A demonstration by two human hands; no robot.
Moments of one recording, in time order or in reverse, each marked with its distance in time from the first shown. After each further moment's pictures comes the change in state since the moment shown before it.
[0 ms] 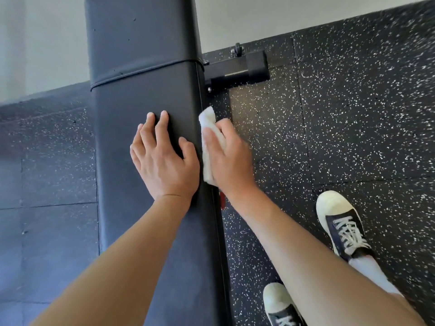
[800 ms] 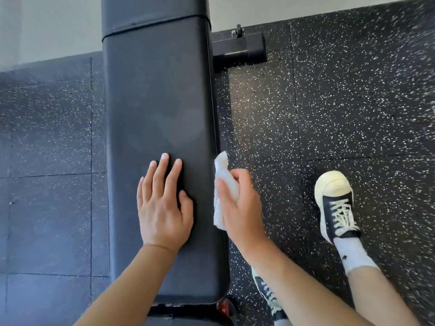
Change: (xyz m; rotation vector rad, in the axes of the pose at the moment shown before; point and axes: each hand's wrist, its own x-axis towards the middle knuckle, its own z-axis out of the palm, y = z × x) left_hand -0.178 -0.095 -0.069 0.026 -0.211 0.205; right_hand -0.200 0.042 -0.022 0.025 -0.033 0.130
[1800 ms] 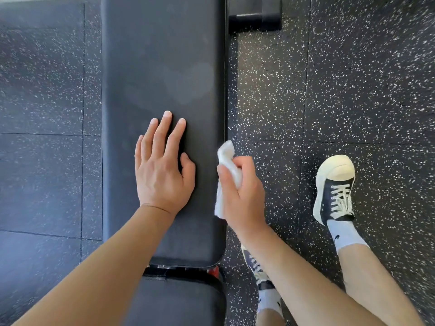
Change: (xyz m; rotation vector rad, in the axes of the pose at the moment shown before) left_hand -0.001 -0.004 0.005 0.006 0.067 0.033; right_hand -0.037 0.010 -0.001 -0.070 -0.025 -0.012
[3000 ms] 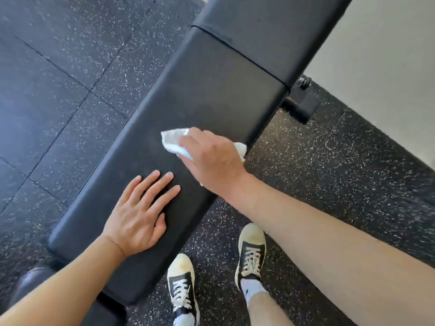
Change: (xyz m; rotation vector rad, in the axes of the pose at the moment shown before) left_hand 0.002 -0.005 0.002 0.098 -0.116 -0.020; right_hand 0.232 -0.153 0.036 -0.864 -0.686 -1.124
